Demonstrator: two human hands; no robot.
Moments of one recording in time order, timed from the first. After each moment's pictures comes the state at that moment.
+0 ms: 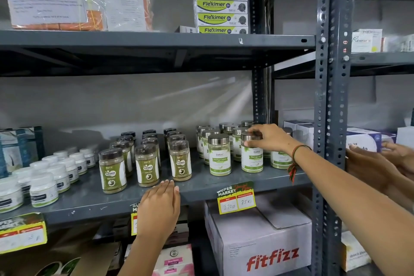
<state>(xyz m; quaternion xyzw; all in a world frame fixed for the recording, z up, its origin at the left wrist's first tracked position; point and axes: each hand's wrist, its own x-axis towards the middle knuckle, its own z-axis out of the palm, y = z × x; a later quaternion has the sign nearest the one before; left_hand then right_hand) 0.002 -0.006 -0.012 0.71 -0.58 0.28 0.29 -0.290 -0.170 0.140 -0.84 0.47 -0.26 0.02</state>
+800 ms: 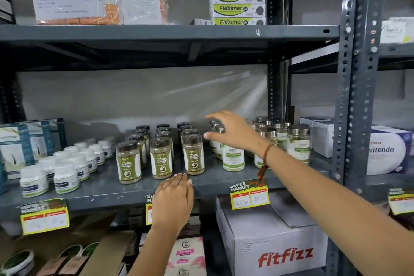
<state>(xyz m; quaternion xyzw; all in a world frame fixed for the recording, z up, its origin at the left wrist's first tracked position) -0.002 -0.005 -0.010 0.71 -0.57 0.28 0.30 -0.174 -0.107 0.153 -0.90 0.30 -0.31 -0.02</state>
